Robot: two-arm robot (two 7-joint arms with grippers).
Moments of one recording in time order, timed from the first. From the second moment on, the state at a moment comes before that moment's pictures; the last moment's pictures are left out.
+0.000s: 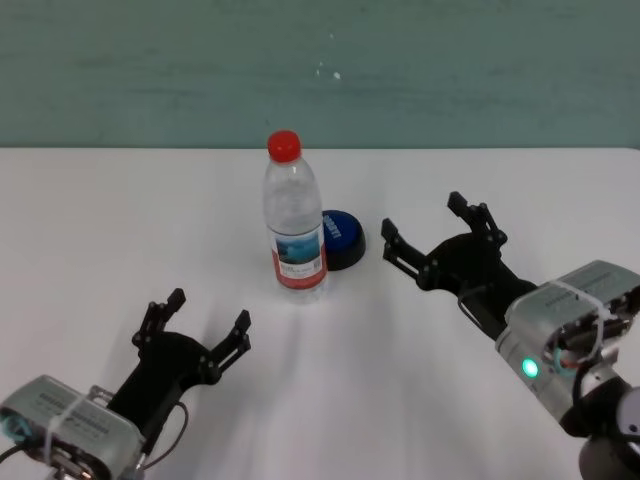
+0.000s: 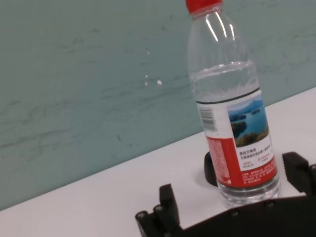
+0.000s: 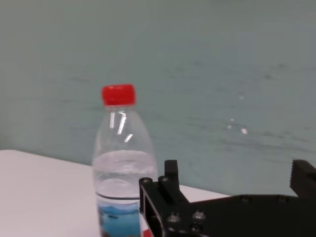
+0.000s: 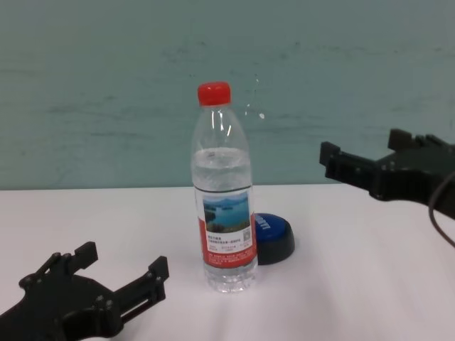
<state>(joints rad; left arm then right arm) 0.21 0.26 0.15 -1.64 0.02 -0.27 -0.21 -0.08 0.23 -0.24 -1.84 0.20 0.02 0.17</state>
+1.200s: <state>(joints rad) 0.21 0.26 0.15 -1.64 0.02 -0.27 -0.21 -0.19 0.38 -0.23 -1.96 0.26 0.10 0.28</state>
